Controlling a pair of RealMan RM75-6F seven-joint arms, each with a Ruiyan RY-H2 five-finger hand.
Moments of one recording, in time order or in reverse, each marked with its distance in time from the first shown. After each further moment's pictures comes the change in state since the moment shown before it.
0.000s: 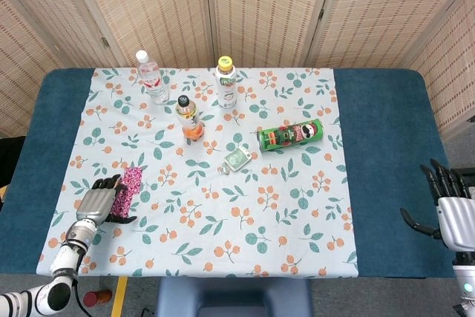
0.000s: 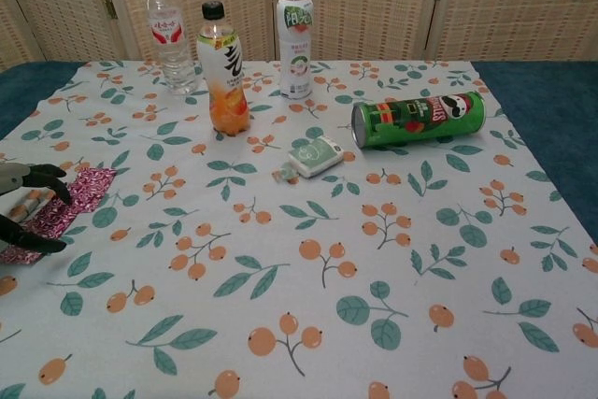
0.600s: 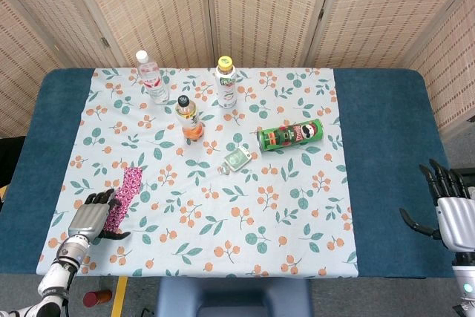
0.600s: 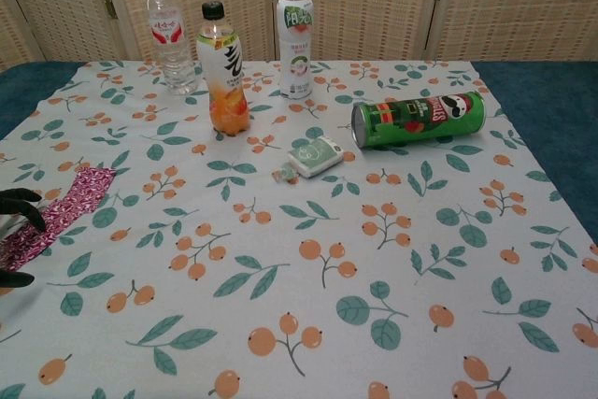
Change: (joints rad) left arm 0.055 0.060 0.076 -0.133 0.003 0.069 0.054; right arm -0.003 0.001 -0.001 -0.001 -0.008 0.008 0.003
